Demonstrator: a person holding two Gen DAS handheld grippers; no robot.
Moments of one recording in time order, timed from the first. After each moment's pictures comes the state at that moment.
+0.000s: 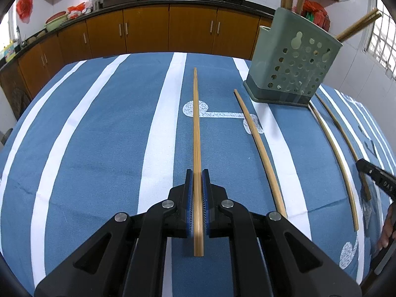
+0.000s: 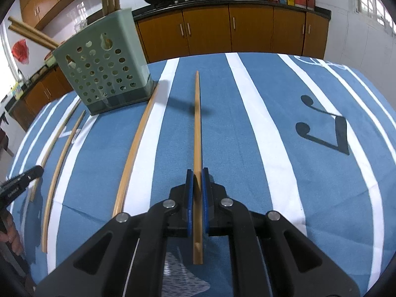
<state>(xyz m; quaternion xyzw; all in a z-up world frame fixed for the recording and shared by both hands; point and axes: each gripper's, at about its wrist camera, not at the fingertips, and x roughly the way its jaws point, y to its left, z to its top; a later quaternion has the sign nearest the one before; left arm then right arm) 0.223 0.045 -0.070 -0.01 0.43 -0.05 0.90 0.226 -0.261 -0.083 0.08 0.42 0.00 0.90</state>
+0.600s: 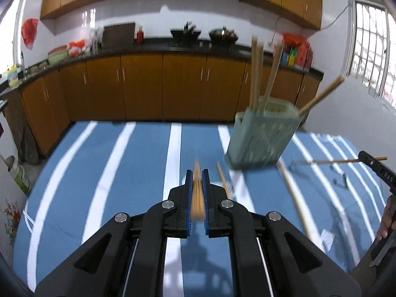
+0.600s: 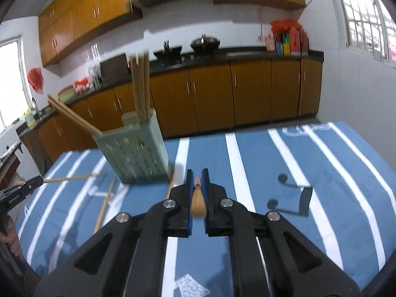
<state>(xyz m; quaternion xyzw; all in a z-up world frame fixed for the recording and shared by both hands) 0.193 0.061 0.046 -0.02 0.30 -0.08 0.95 0.192 -0.276 0.038 0.09 0.26 0.00 0.96</state>
